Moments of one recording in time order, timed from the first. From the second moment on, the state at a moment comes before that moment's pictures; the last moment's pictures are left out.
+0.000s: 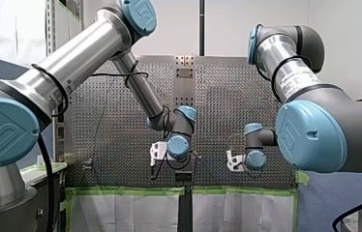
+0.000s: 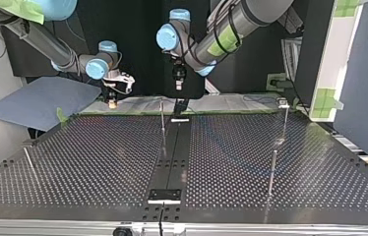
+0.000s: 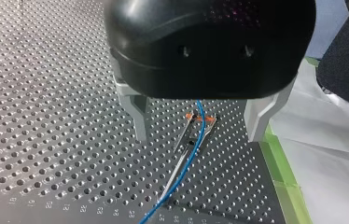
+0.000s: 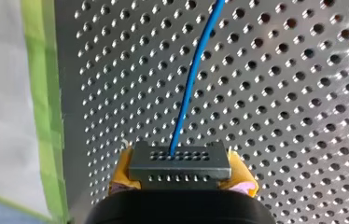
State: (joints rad) left arm -0.75 -2.33 -1.69 -2.62 -2.21 -1.76; right arm 1.87 -0.65 1.62 -0.69 1.64 1.41
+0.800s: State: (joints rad) left arm -0.74 -2.33 -1.69 -2.62 -2.21 -1.76; right arm 1.87 -0.65 1.62 -0.67 1.70 1.37
